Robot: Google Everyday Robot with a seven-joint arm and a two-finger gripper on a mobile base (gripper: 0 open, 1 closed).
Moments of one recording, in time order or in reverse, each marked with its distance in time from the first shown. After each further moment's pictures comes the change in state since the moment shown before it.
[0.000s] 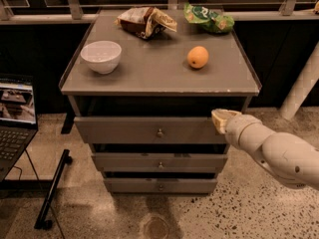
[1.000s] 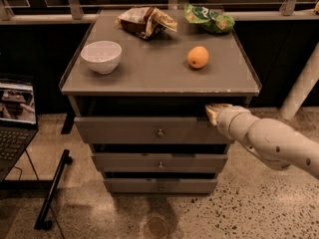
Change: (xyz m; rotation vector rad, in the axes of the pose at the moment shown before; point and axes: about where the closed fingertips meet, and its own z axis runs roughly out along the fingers) arm -0.003 -0.006 0.048 0.004 0.033 -0.048
